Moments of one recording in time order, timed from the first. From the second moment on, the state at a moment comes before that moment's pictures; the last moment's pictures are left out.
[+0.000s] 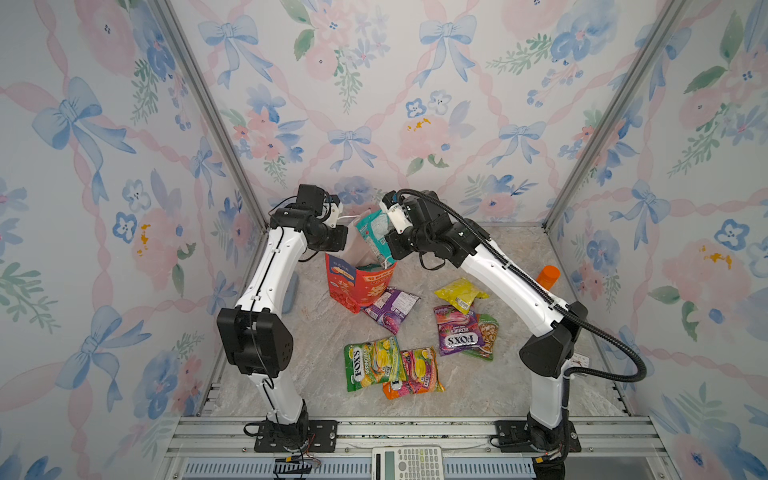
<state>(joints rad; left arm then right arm) -0.13 1.79 1.86 -1.05 0.27 -0.03 0.78 1.97 2.19 -0.85 0.01 0.06</state>
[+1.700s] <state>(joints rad) -0.12 1.79 1.87 -1.04 0.27 -0.04 0.79 2.31 2.55 -0.97 -0.12 0.02</state>
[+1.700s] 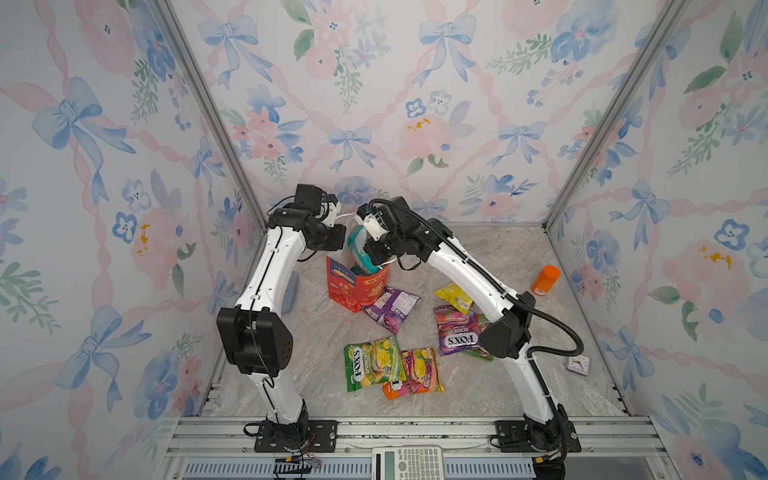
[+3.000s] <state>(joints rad) -0.12 1.79 1.87 -1.05 0.27 -0.04 0.75 1.38 1.25 -0.49 0.09 0.41</state>
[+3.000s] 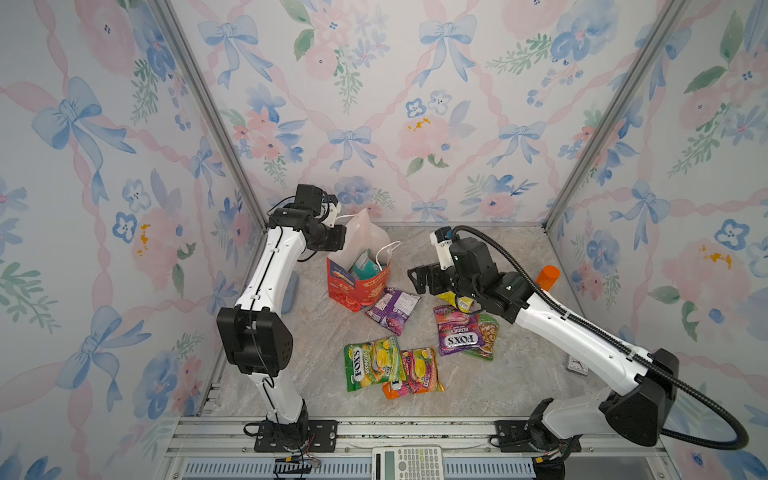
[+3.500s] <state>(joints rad) -0.12 1.80 1.87 -1.05 0.27 -0.04 0.91 1.15 0.74 -0.53 0.05 0.83</state>
